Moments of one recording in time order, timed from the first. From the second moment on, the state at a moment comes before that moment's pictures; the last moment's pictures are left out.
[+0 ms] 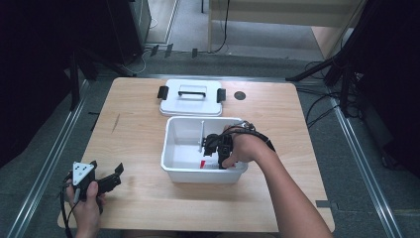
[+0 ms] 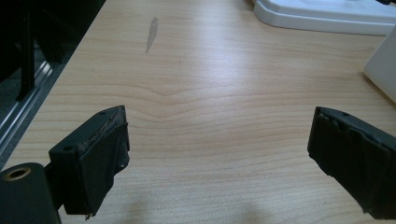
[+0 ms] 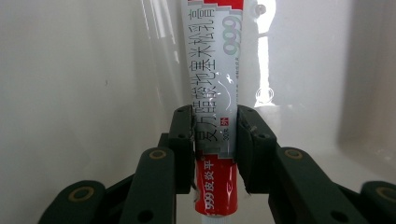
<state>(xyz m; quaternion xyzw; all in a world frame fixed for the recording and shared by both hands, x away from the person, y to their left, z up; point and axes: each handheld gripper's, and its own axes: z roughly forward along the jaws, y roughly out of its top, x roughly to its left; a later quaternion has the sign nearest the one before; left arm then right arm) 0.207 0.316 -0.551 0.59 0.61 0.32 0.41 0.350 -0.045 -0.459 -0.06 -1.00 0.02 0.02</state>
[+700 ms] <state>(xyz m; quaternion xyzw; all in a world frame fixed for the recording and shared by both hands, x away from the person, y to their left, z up) 0.207 0.316 -0.551 0.60 0.61 0.32 0.41 0.349 -0.044 -0.461 -0.06 -1.00 0.03 0.03</state>
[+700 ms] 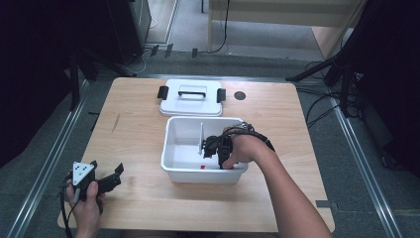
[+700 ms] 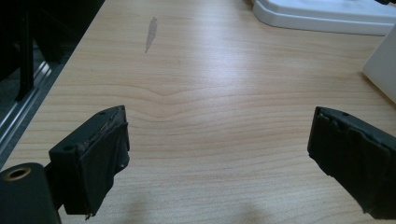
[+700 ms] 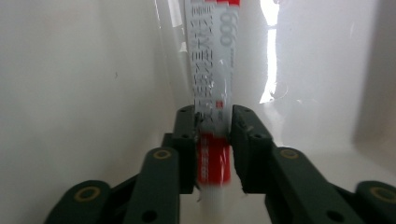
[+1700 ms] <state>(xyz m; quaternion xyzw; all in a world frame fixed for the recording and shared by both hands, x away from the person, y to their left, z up) 0.207 0.315 -0.551 0.60 0.61 0.32 0.41 0.346 -0.063 -0.402 -0.09 -0.99 -0.06 0.00</state>
